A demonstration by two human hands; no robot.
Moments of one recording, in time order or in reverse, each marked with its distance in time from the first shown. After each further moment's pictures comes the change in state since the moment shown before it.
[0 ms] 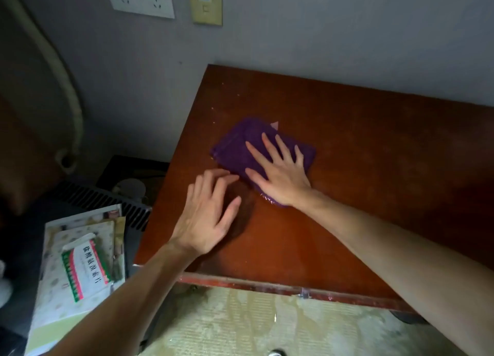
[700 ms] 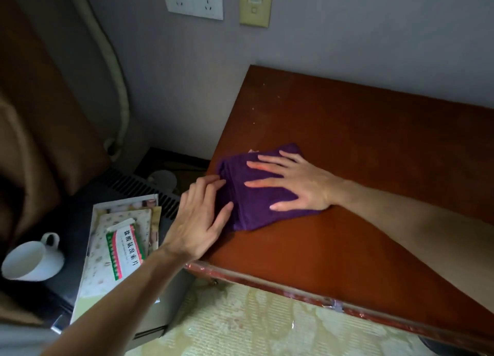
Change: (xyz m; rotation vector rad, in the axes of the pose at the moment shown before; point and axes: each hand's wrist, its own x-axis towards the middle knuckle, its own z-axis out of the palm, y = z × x) left_hand -0.045 -0.052 -0.033 0.041 0.001 -0.184; right_hand 0.025 -0.007 -0.014 -0.113 -0.130 -0.816
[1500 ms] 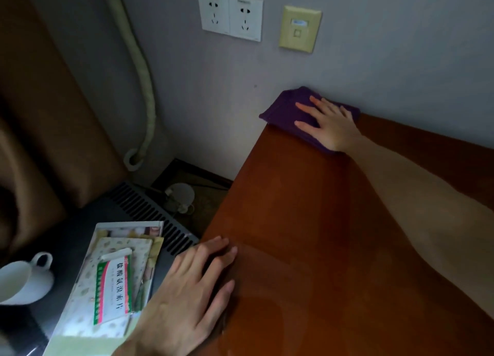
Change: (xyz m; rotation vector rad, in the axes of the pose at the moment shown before) left_hand 0.008 0.003 0.003 0.096 -0.113 -0.027; right_hand 0.145 0.229 -0.034 0.151 0.170 0.601
